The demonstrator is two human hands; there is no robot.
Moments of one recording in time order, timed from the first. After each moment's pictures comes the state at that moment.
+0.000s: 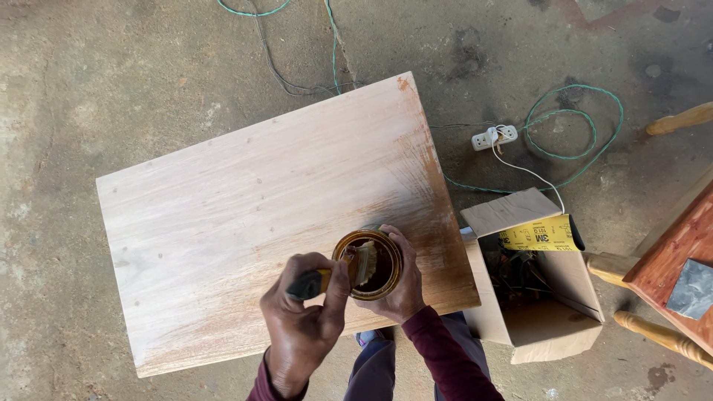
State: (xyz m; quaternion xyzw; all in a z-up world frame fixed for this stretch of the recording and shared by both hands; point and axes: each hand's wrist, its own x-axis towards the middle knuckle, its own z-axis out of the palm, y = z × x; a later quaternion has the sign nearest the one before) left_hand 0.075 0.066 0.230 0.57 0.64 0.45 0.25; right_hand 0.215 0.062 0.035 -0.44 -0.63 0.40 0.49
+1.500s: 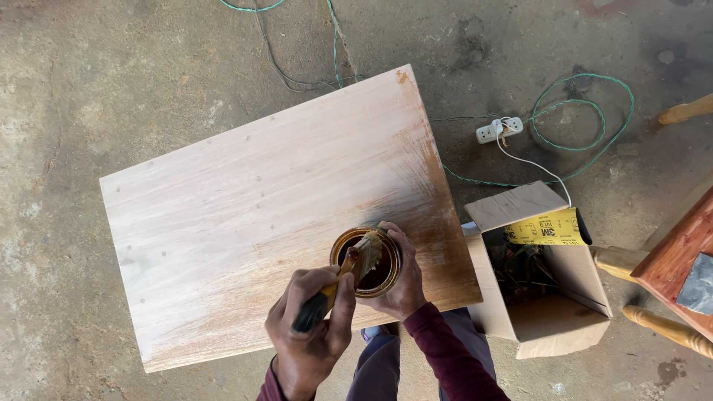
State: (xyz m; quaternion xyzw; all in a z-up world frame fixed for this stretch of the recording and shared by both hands) left_hand 0.086 0.052 0.226 0.62 0.63 0.42 0.20; right_hand 0.215 0.065 0.038 -0.41 -0.64 0.39 0.52
